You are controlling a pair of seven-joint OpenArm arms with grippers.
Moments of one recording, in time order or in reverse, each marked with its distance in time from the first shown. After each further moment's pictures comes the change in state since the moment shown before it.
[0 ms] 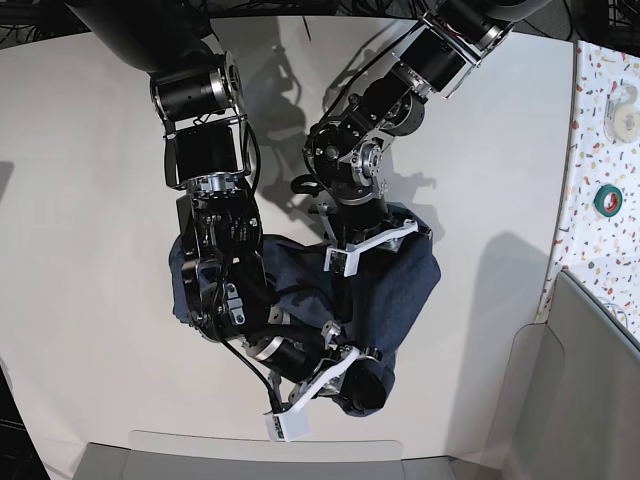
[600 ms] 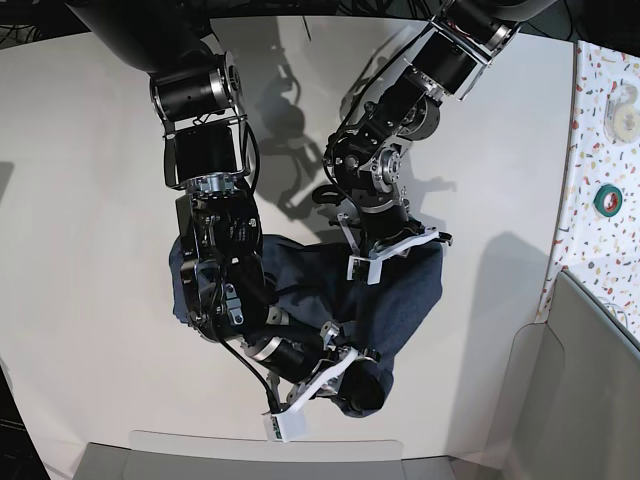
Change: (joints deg) left arm 0.4 -2.1 -3.9 0.1 0.0 -0.2 -4.2; right arm 0.0 0.3 0.2 0.0 0.2 0.0 0.2
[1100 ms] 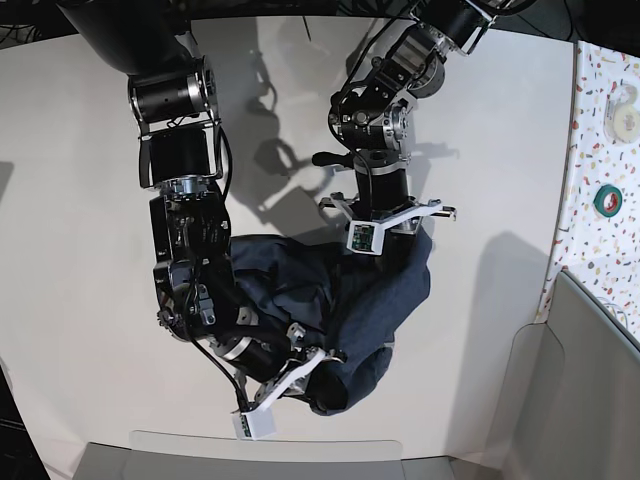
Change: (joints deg) left arm 10.7 -0.4 -1.7 13.4 -0.4 0.3 -13.1; right arm 0.1 5.5 0.2 0.2 -0.2 0.0 0.1
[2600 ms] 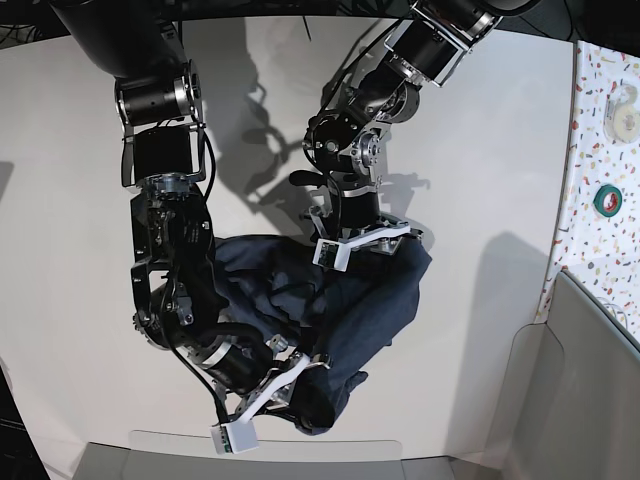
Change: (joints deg) left arm -7.9 5.7 2.2 -16.4 0.4 0.0 -2.4; right arm 1.2 3.7 -0.5 7.2 0.0 0.2 -0.7
